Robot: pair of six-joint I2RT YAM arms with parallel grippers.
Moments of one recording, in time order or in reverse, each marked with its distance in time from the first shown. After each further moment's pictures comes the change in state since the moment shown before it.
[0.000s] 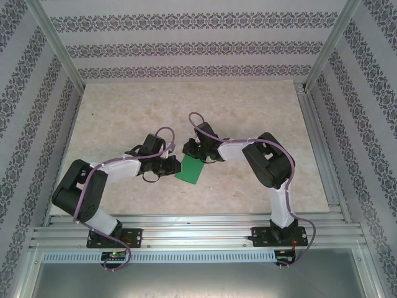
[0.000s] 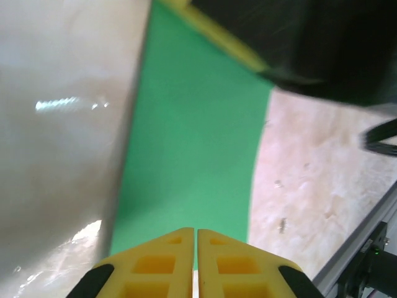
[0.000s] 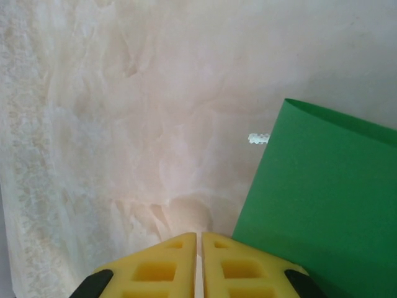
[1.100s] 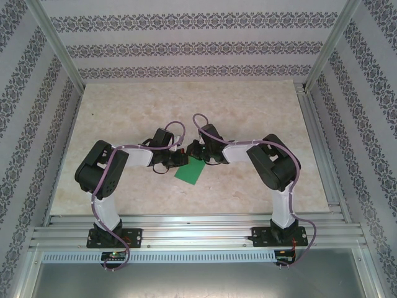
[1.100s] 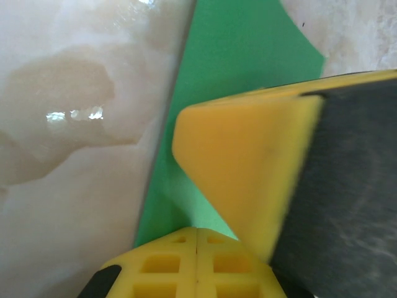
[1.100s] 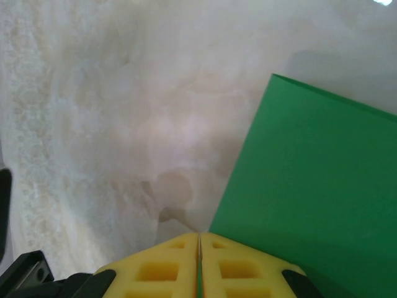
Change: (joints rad) left arm 0.000 0.269 0.160 0.157 -0.003 0.031; right arm -0.021 -0.055 -0.085 0.048 -0.019 -0.003
